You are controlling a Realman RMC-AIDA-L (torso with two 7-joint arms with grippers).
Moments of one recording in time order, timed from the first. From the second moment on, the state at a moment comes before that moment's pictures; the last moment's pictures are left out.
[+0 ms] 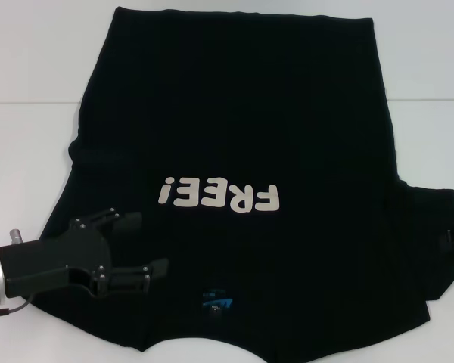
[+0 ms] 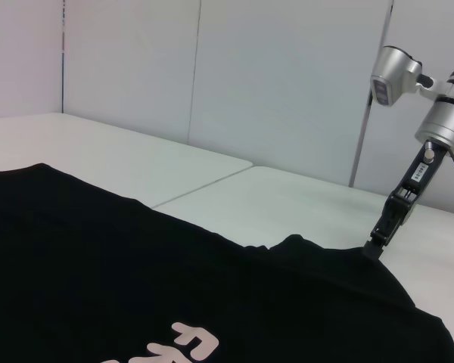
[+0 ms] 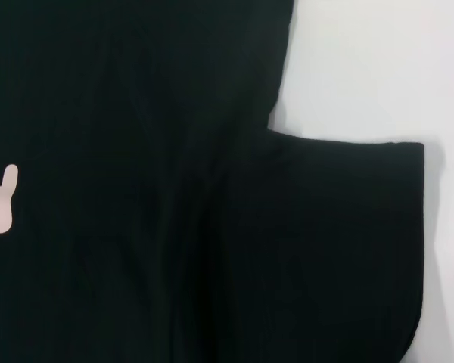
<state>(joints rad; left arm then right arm) -0.38 -2.16 0.56 0.84 2.07 1.64 -1.25 0.67 1.97 -0.71 -0.85 -2.72 -1.45 2.66</state>
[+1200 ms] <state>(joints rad) -0.38 -2.16 0.56 0.83 2.06 1.62 -1.27 0.69 1.94 -0.70 -0.85 -2.50 -1.41 2.57</state>
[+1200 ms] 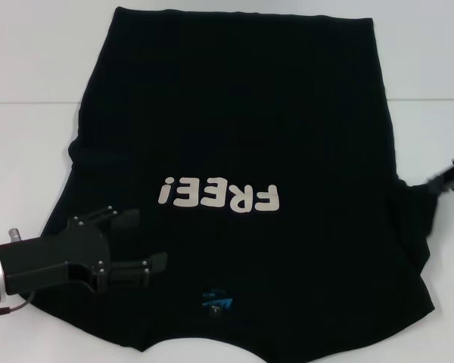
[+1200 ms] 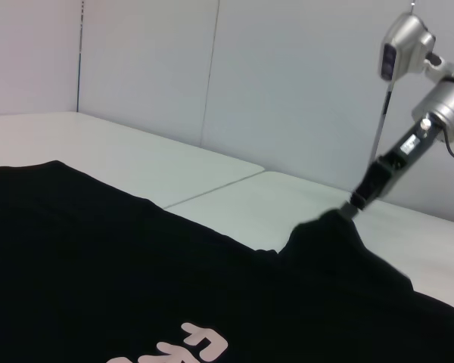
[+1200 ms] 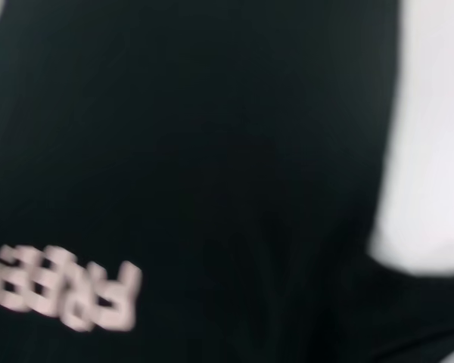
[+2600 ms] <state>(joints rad) -0.39 -2.14 0.48 0.81 2.06 1.62 -1.50 0.71 1.99 -0.83 -0.66 -1.99 -1.38 2.10</state>
